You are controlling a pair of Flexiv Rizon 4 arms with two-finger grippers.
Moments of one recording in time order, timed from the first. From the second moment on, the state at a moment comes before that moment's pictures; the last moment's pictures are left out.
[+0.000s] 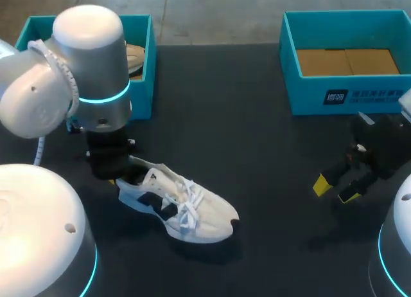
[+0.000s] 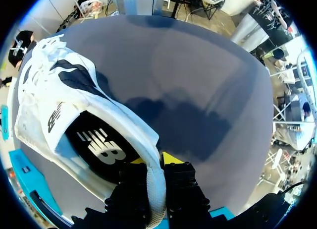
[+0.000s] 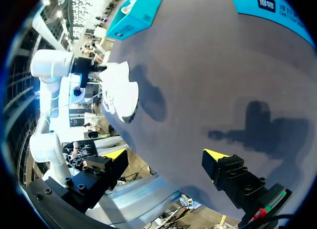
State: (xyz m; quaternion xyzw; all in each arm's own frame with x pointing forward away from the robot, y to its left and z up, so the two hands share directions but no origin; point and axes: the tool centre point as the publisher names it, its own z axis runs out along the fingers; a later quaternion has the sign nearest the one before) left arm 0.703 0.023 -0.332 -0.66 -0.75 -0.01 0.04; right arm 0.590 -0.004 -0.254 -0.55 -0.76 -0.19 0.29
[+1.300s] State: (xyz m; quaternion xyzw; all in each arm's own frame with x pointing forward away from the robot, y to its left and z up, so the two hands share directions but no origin) left arm 0.685 0.004 -0.346 -0.63 -0.77 -0.01 0.03; right arm 0.590 -0.004 -0.254 -0.55 -0.76 -0.19 0.29
